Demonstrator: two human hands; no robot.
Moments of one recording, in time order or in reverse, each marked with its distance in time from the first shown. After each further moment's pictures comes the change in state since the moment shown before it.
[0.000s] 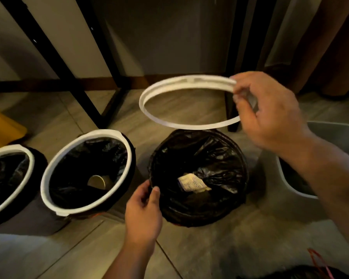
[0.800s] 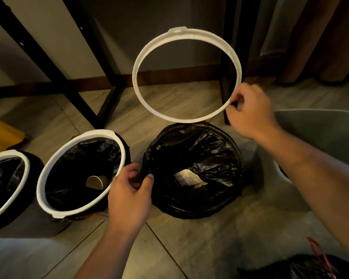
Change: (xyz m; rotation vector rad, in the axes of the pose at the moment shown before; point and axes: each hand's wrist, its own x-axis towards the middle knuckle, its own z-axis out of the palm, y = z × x) left_hand 0.011 0.050 -0.011 0.451 0.034 0.176; right_hand -0.020 0.068 0.051 -0.038 -0.103 0.560
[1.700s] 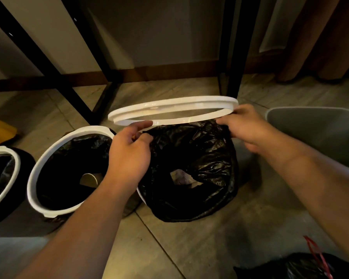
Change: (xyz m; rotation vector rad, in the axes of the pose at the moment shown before) left_hand 0.056 0.060 0.014 -0.333 -0.212 0.061; right_hand -0.018 -0.015 0.012 0.609 -0.302 0.587
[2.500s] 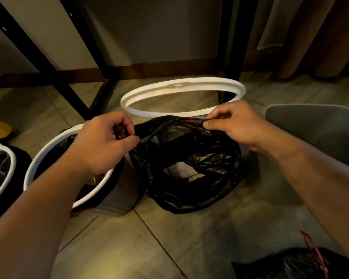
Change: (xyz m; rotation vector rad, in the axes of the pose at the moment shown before) left_hand 0.017 0.030 -0.062 0.663 -0.216 0.292; right_hand -0.014 -0.008 -0.004 -0.237 -0.211 -0.216
